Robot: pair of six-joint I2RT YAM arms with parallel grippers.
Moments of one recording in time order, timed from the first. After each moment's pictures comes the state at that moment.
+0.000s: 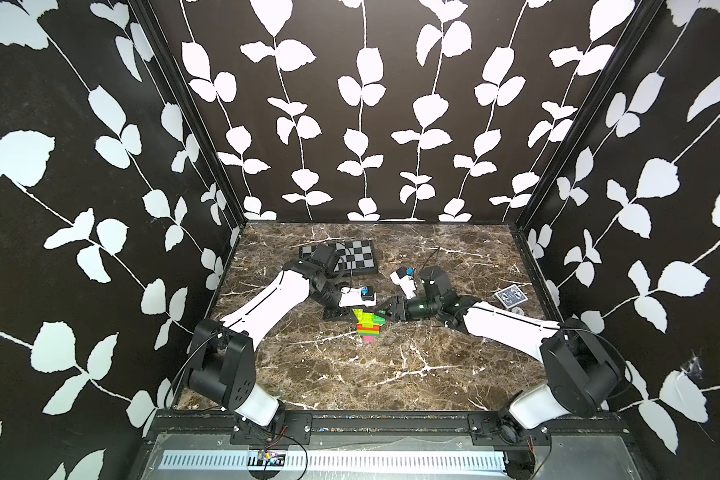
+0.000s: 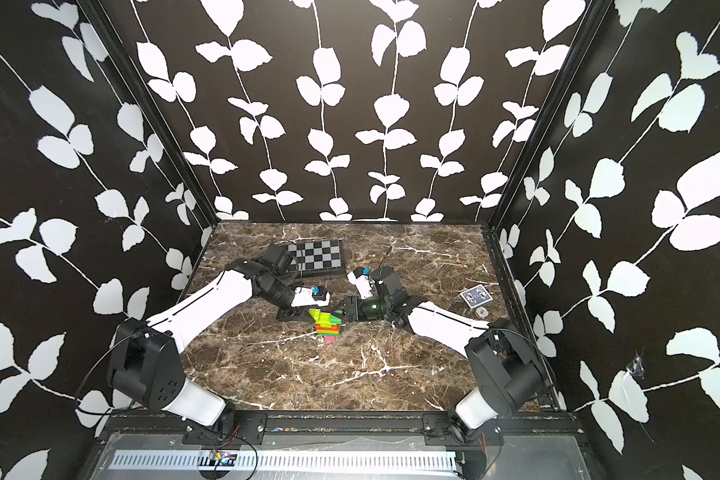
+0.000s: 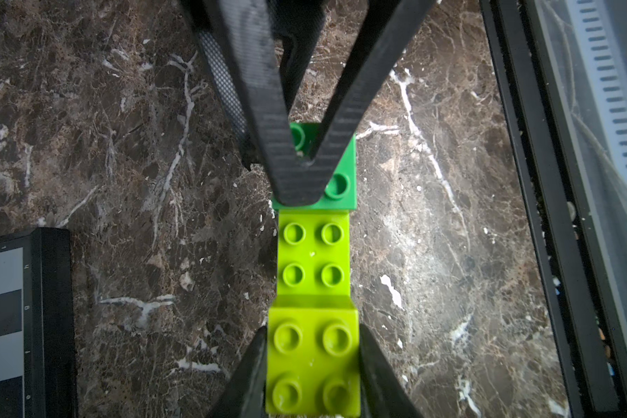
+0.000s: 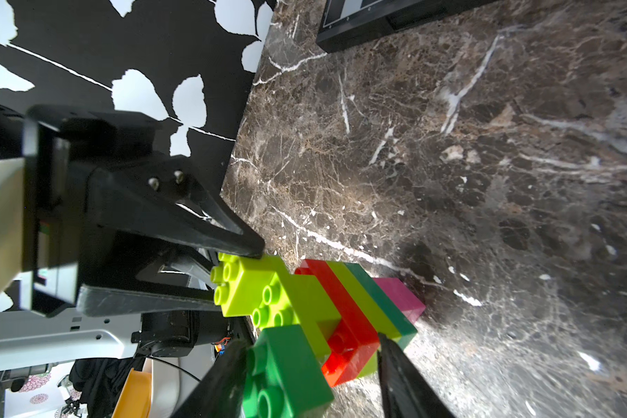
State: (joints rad) left arm -0.46 1.53 1.20 -0.96 0.57 1.18; right arm 0.65 1.53 0.87 0.00 -0.65 0.60
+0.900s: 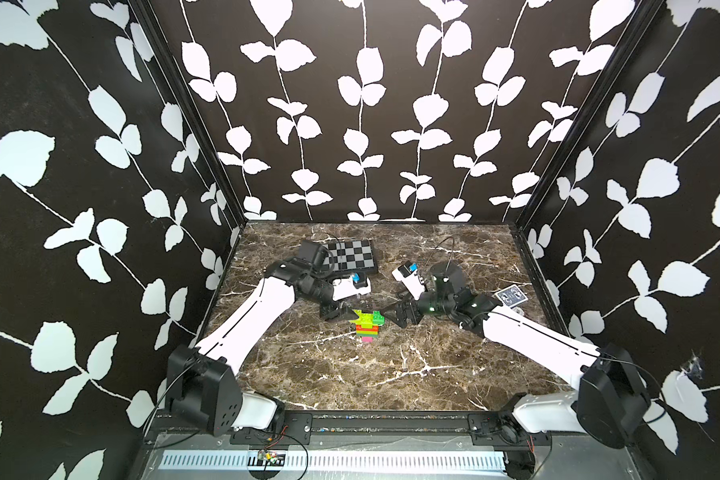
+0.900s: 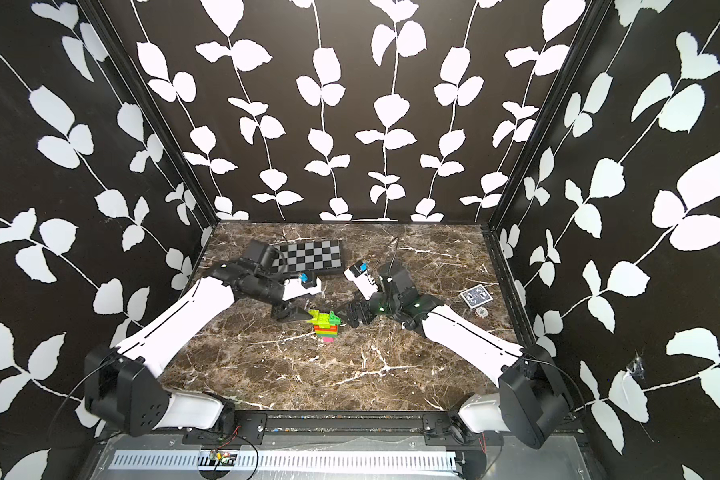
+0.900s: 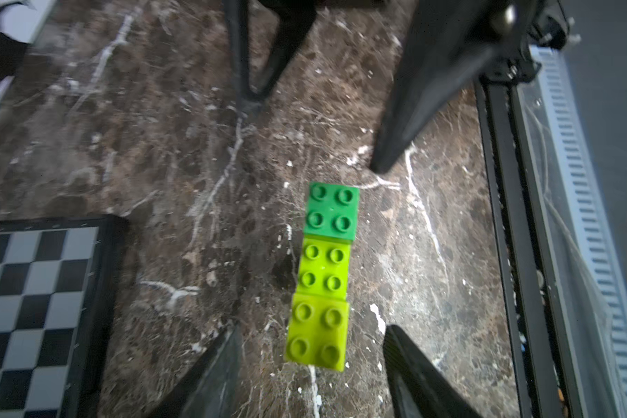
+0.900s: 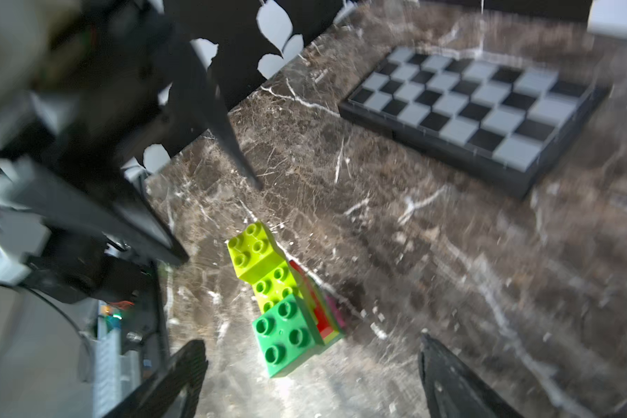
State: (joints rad) left arm -0.39 1.37 1.19 -0.91 0.68 0.94; right arm 0.68 1.35 0.90 -0.13 -0.49 0.02
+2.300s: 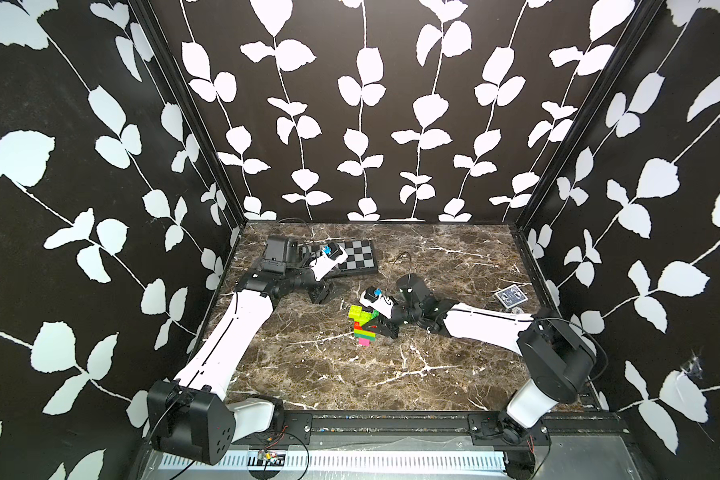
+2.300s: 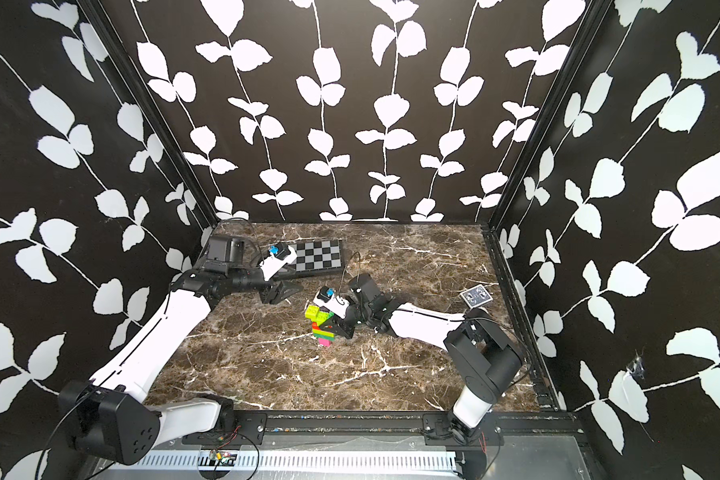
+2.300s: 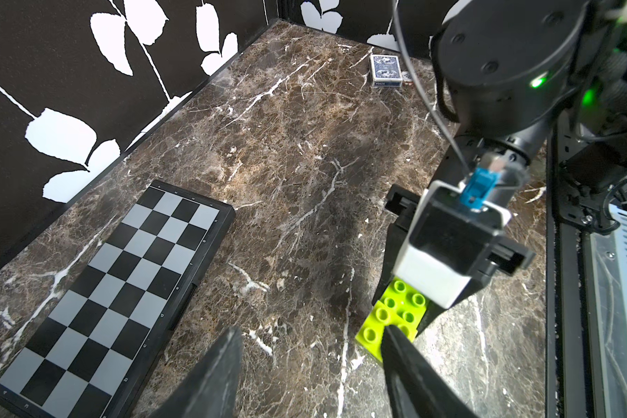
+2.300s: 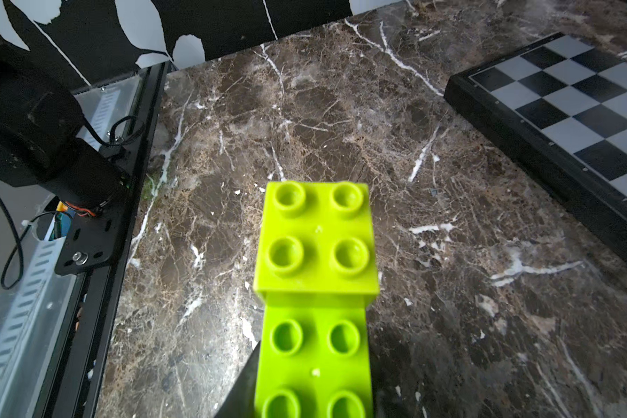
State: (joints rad) left arm -0.25 1.25 1.12 -0.65 0.72 0.59; right arm 0.79 1.64 0.93 0.04 -0.59 -0.24
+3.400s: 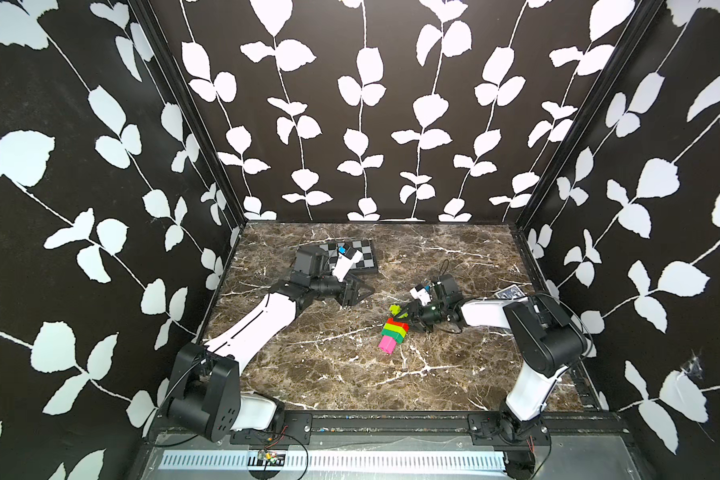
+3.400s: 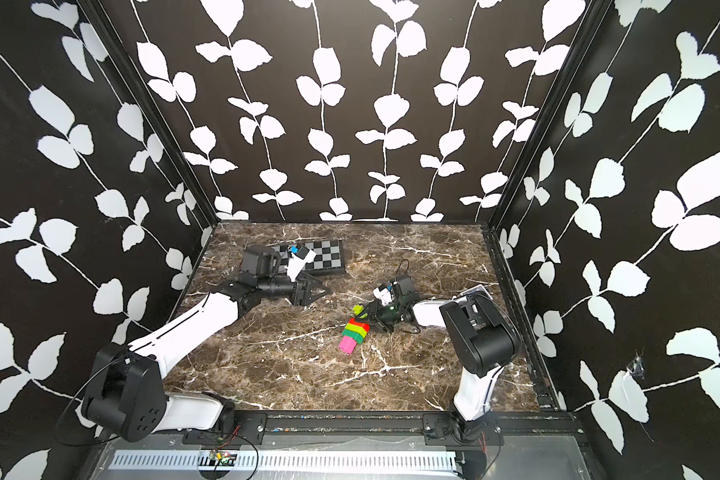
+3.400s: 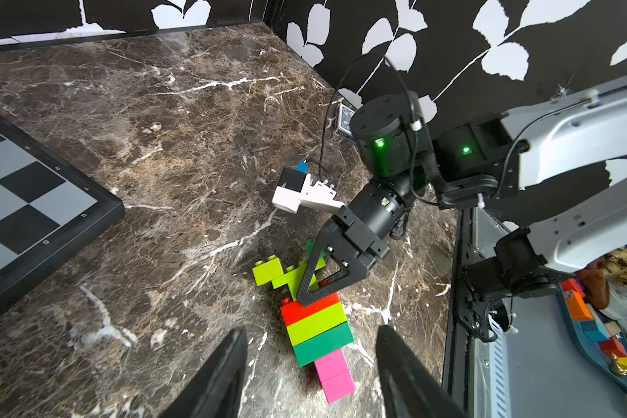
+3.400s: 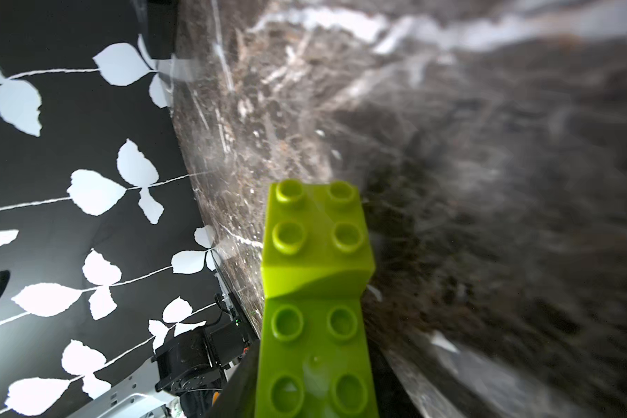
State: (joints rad) left arm -0.41 1.37 0.94 -0.18 0.79 -0.03; right arm 0.43 1.80 0.80 0.04 -0.84 0.83
